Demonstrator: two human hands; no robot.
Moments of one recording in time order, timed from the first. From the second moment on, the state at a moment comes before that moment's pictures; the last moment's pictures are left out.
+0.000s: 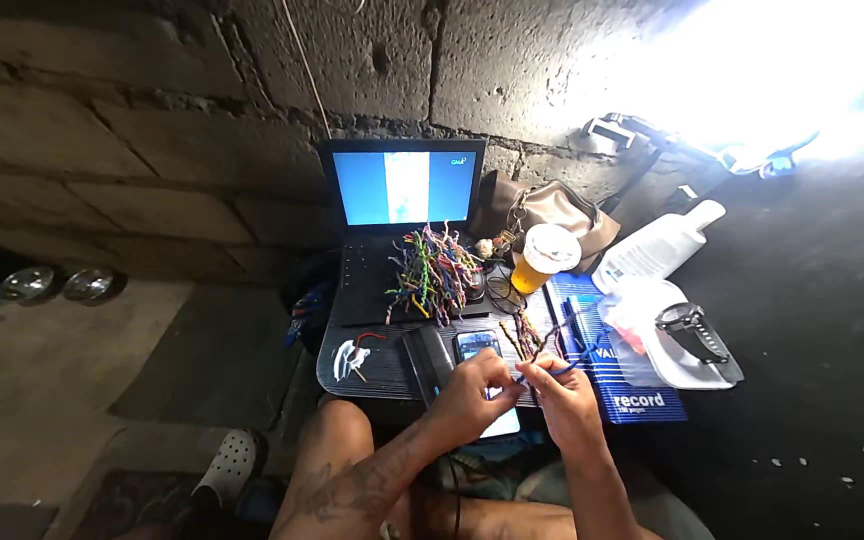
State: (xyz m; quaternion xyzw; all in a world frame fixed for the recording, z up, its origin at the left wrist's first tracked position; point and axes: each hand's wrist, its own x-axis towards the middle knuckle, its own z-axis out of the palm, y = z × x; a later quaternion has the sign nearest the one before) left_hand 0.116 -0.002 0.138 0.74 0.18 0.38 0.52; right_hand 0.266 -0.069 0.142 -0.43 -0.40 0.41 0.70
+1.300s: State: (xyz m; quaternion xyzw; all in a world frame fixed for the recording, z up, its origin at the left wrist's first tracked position) left_hand 0.116 -0.009 0.142 0.71 0.22 0.36 0.57; right_hand 0.266 -0.068 0.138 -0.43 -0.36 0.43 0.71
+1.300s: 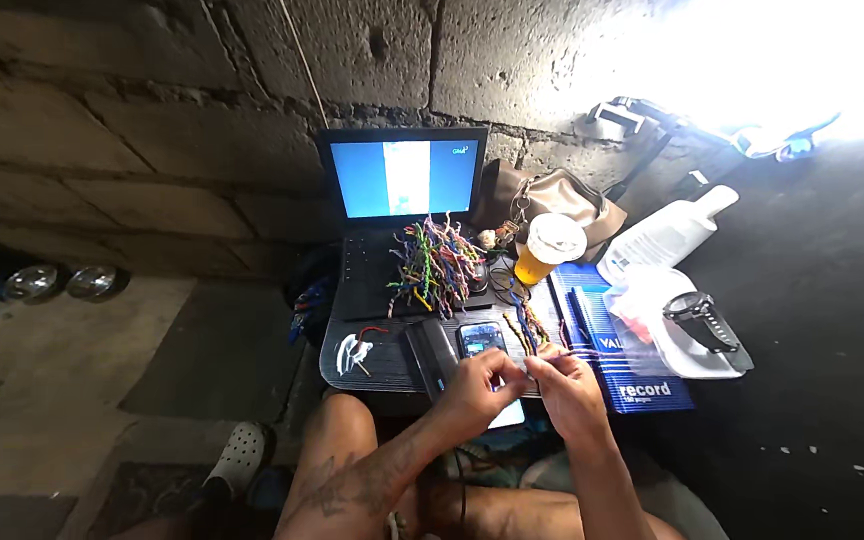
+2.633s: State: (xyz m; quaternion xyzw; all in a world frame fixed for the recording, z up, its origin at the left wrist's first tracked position) left_hand 0.111 0.000 0.138 0.76 0.26 0.33 0.50; right_hand 0.274 -0.069 0.141 -0.54 -0.48 0.34 0.60
